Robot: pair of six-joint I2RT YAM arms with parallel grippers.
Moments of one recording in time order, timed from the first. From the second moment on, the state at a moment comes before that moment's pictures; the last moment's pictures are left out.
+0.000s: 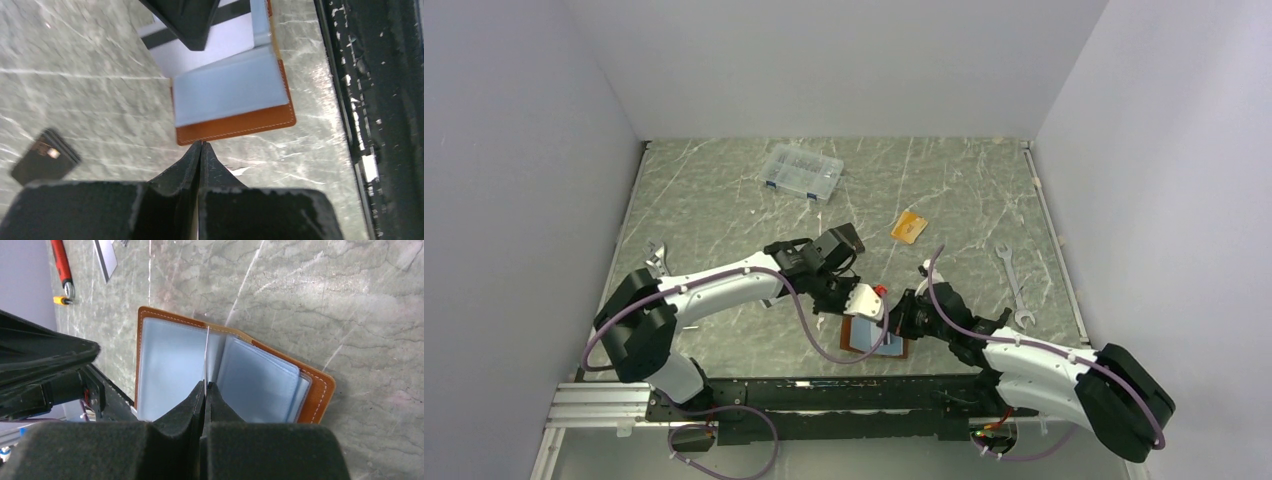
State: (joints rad) left arm -0.94 1.54 1.06 -0.59 0.43 0.86; right arm 0.75 0.98 0.18 0.22 -0.12 0.93
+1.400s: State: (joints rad) left arm -1.09 1.53 0.85 -0.49 0.30 1.40; right arm 0.78 1.14 0.29 0.18 -0.13 0.78
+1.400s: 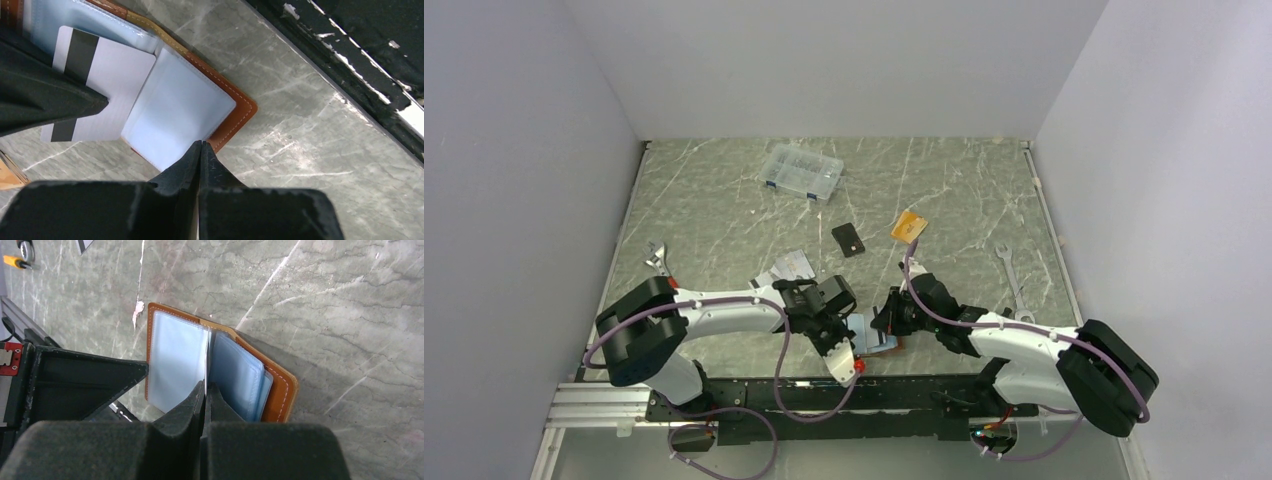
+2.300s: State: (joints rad) left arm -1.17 1.59 0.80 -0.24 0.18 1.25; right arm 0.78 0.94 0.23 0.10 -0.04 0.87
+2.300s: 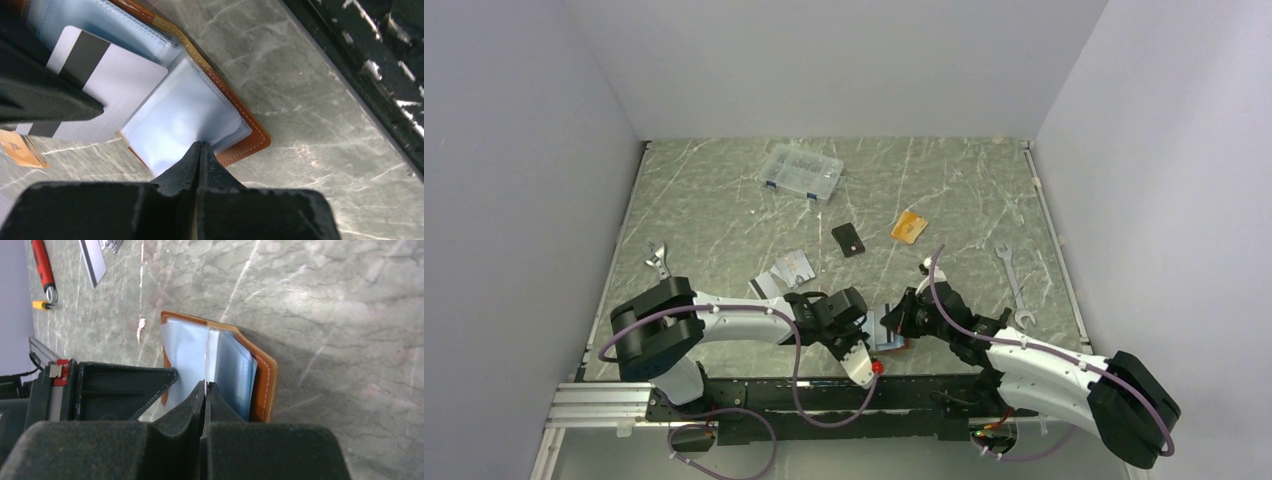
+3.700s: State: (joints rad) left arm -1.24 1.61 0.82 -0.21 0.08 0.89; right arm 0.94 0.92 0.14 0.14 0.15 1.06
